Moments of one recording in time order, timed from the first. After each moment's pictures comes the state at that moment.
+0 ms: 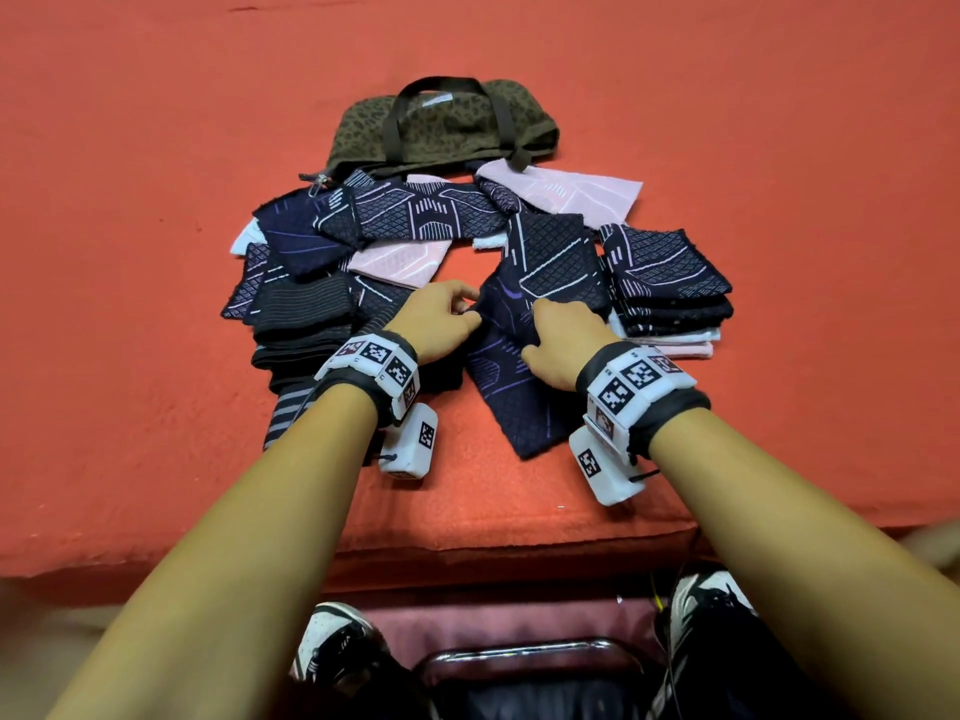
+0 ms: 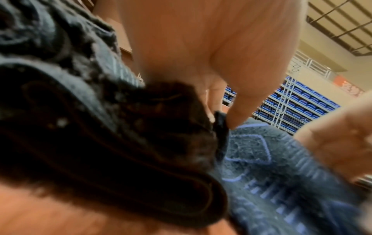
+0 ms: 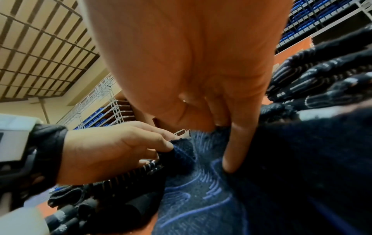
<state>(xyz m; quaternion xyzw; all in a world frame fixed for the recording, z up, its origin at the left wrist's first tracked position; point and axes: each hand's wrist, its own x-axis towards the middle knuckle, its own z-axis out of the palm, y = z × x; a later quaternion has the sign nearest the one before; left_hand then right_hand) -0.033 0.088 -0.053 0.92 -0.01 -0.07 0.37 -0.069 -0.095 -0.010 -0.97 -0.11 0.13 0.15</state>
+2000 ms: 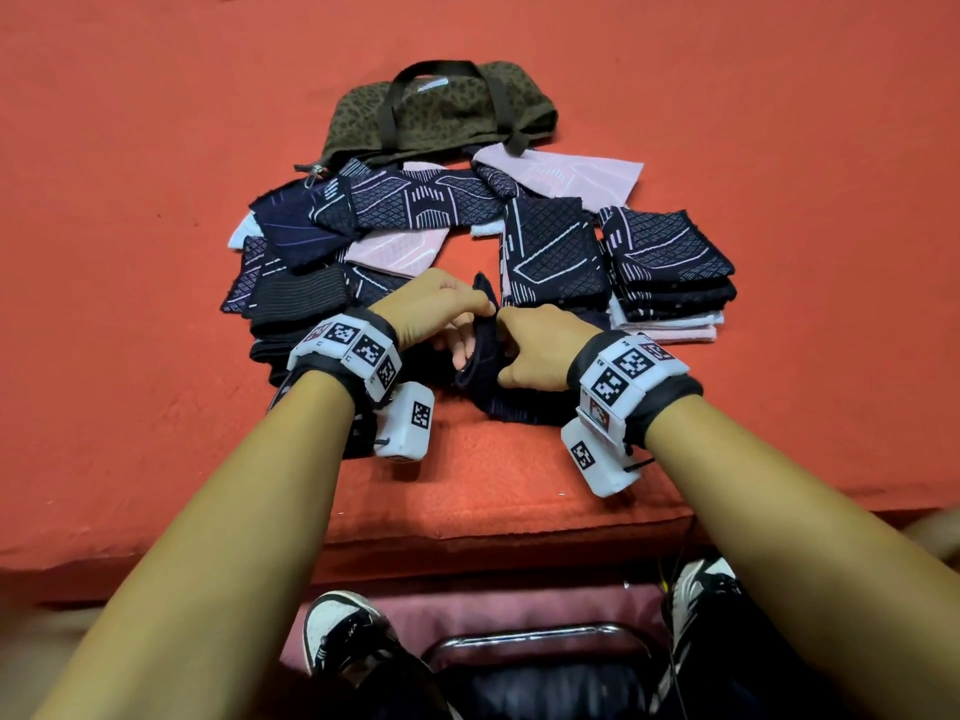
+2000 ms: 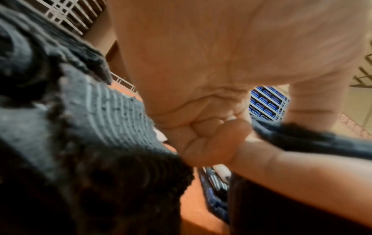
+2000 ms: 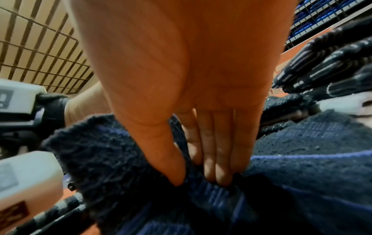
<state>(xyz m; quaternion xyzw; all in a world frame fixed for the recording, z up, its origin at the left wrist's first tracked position) -0.064 0.076 -0.004 0.83 0.01 -0.22 0.52 -0.069 -0.086 -0.021 -0.95 -0.21 0.19 0.13</state>
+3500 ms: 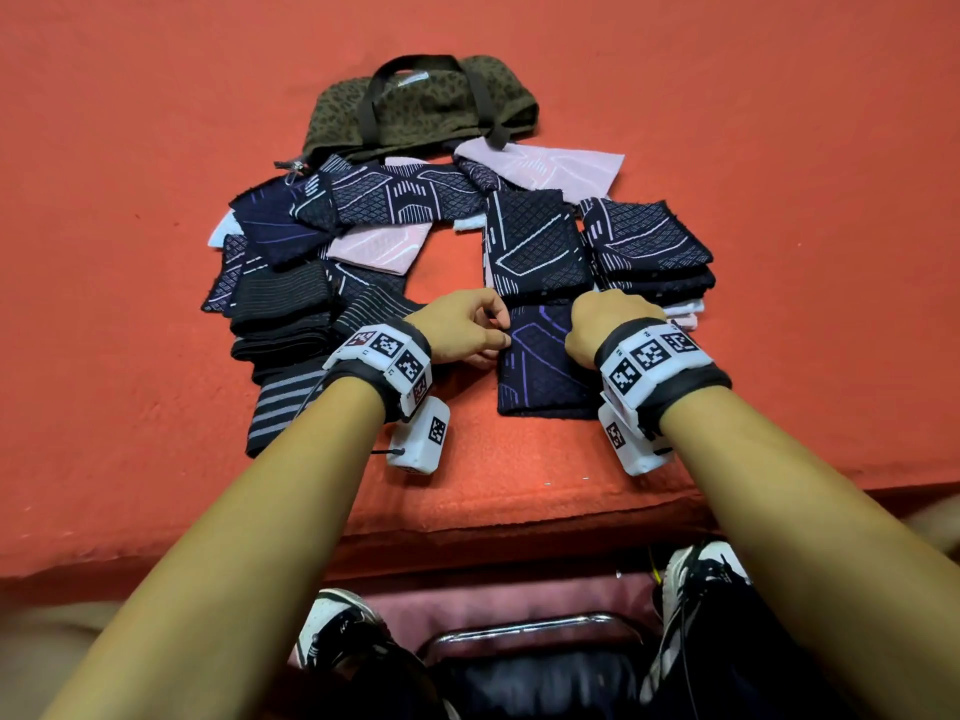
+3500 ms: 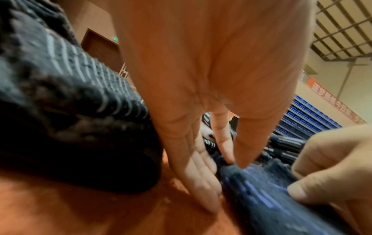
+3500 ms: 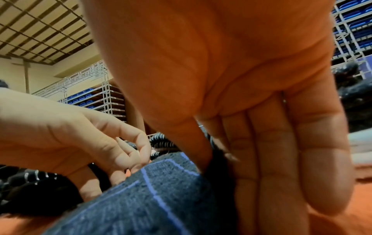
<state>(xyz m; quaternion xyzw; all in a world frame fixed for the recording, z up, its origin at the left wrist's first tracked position) -0.054 0.045 -0.048 0.83 -0.03 -0.26 0.50 -0.074 -0.131 -0.008 -0.99 0.01 0.17 0.01</state>
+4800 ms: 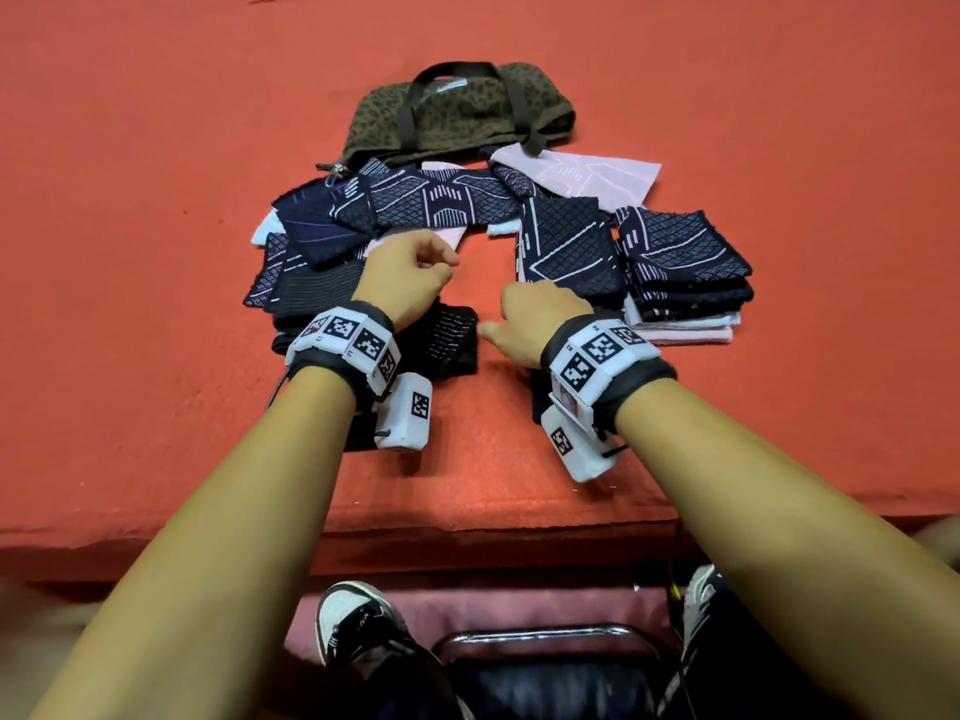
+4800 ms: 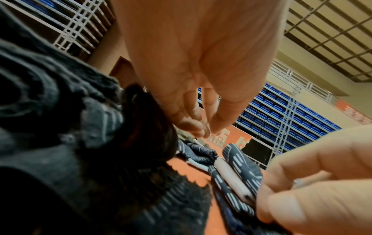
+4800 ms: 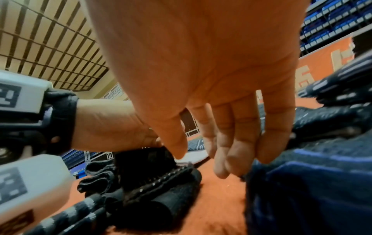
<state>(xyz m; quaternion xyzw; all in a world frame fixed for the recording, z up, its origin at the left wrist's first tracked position) -0.046 0.111 -0.010 0.91 0.04 0.05 0.40 -0.070 -0.057 -0.001 -0.98 -0.12 0.14 0.12</state>
